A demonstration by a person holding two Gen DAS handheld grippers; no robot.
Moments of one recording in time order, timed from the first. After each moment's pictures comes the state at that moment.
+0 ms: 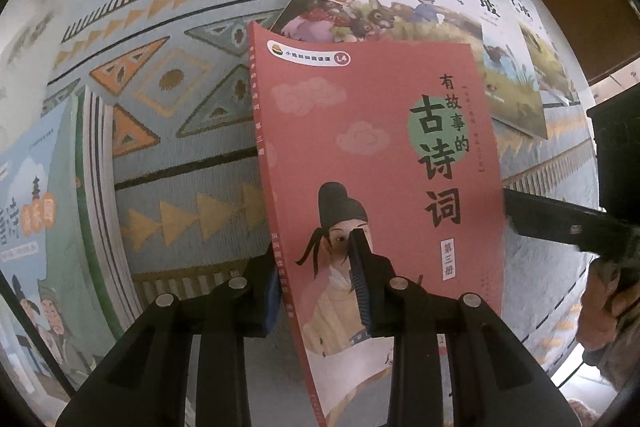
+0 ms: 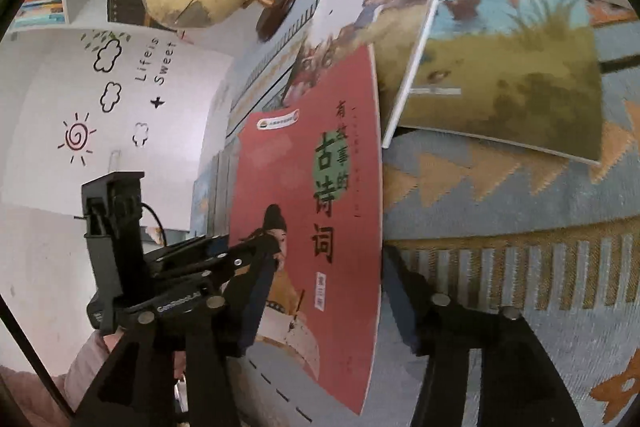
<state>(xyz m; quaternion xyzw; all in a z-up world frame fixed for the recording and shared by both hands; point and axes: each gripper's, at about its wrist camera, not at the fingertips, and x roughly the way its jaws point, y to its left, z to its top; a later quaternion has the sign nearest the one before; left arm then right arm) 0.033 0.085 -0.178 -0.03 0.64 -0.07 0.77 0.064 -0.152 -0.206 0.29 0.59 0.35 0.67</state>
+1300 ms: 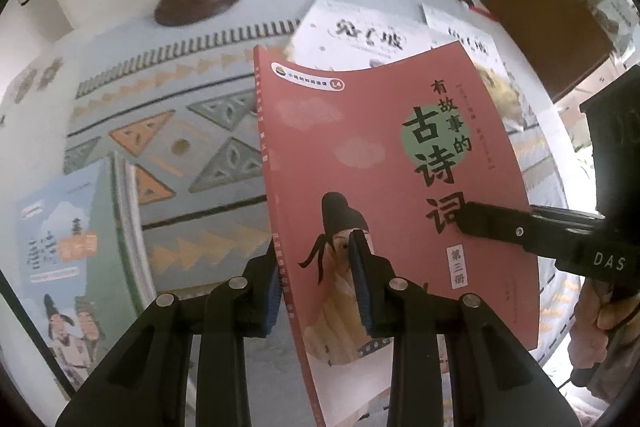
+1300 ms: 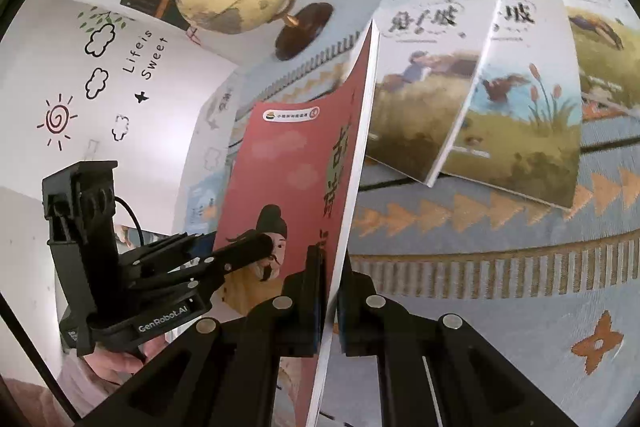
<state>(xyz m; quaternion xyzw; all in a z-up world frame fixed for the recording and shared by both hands) 0.030 0.082 -0.111 -0.03 0.57 -0.10 0.81 0.049 -0.114 -0.127 0.21 0.57 0.30 0.74</state>
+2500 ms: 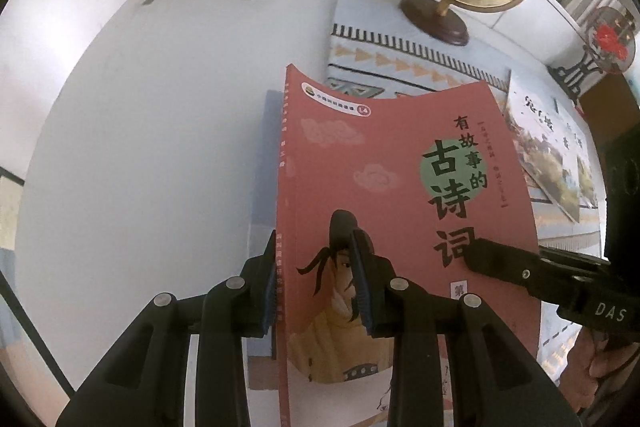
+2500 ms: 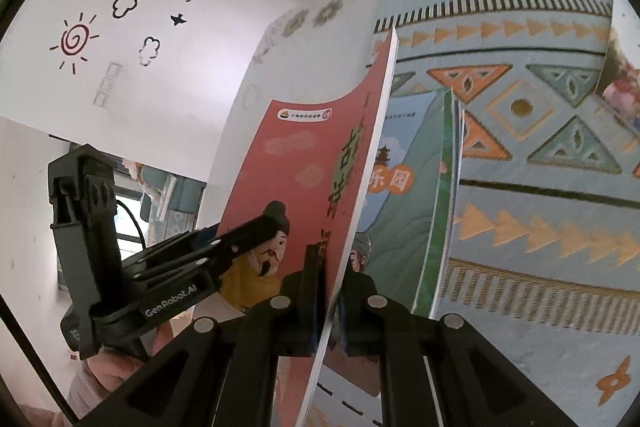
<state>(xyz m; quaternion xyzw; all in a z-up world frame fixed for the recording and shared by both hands) -0.042 0.333 -0.122 -0.14 0.56 0.05 0.82 0.031 0.167 -0.138 0.14 0.60 0.38 0.69</state>
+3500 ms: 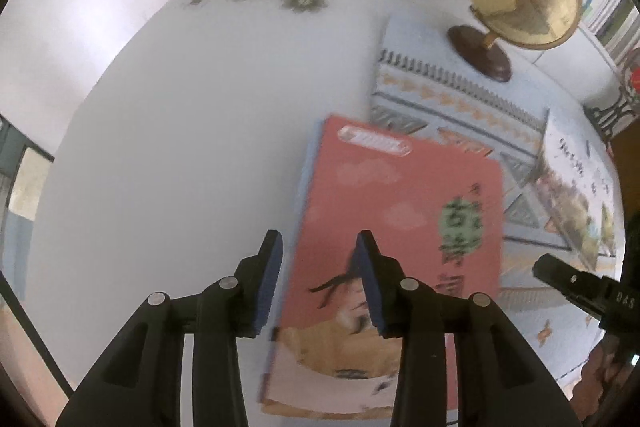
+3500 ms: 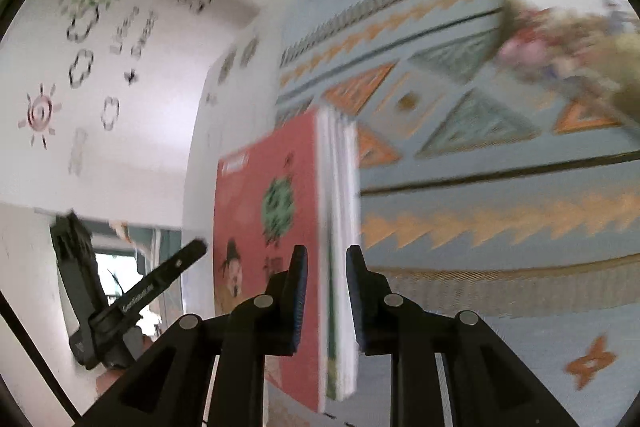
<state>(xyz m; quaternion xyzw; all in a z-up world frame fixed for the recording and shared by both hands) -0.029 0.342 -0.105 -0.15 0.54 0.13 0.82 0.053 0.081 -0.151 0.23 0.61 0.28 0.71</state>
